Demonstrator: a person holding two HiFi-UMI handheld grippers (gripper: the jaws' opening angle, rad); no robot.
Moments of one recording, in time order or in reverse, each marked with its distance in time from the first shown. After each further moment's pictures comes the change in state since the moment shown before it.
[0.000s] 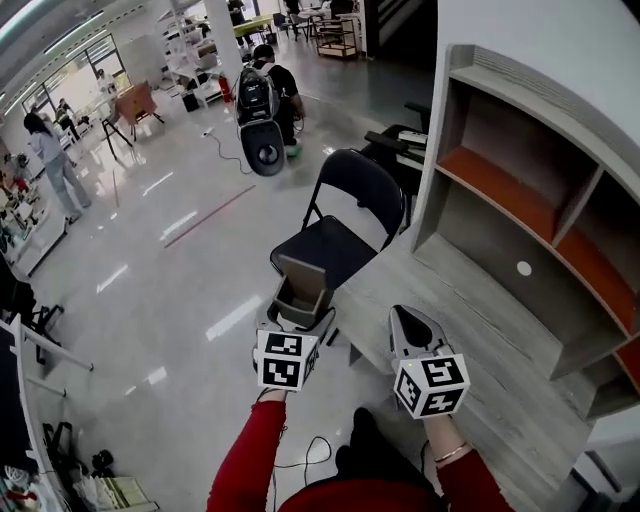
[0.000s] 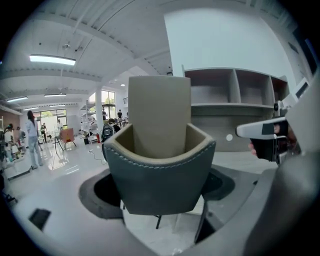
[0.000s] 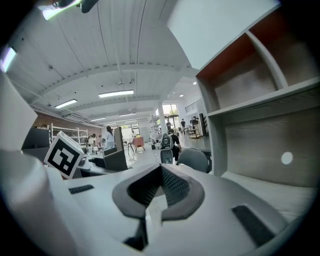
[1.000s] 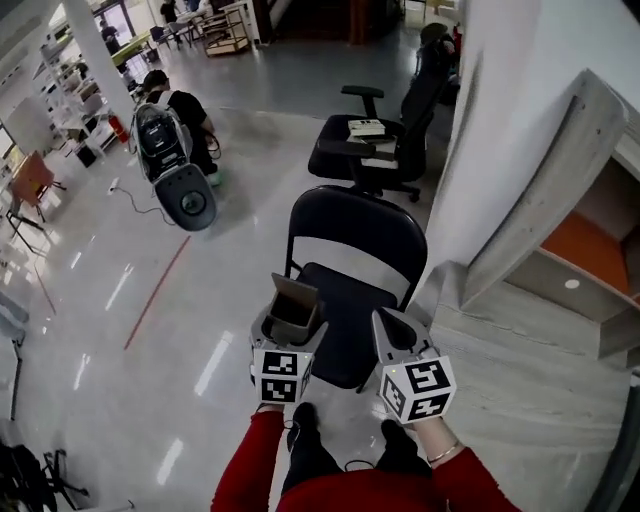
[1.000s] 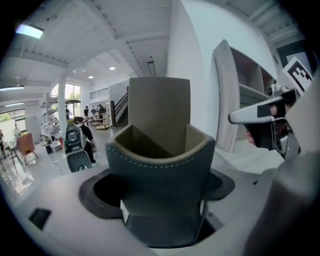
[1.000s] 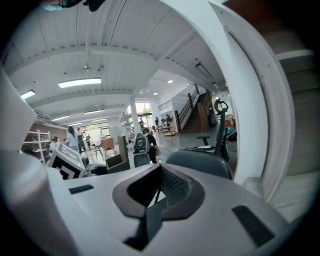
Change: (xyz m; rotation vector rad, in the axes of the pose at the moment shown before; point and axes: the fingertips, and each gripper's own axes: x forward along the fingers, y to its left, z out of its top) left arm 0.231 0.206 0.171 0.116 0.038 -0.361; right arm 0.291 -0.004 0.182 0.105 0.048 -0.341
